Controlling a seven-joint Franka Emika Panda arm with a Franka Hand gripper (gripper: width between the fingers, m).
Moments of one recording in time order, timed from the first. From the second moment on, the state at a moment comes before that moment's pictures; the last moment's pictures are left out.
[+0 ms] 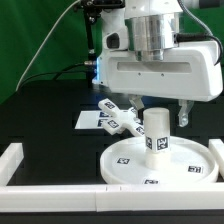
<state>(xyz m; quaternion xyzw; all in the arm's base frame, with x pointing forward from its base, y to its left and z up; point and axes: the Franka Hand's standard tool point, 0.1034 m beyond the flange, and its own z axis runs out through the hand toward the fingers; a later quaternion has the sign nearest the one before) 0.562 0.042 0.084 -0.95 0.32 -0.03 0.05</state>
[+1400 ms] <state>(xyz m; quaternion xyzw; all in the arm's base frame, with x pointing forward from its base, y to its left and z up) 0.561 0.040 0.084 -1.00 -0.07 -0.01 0.02</state>
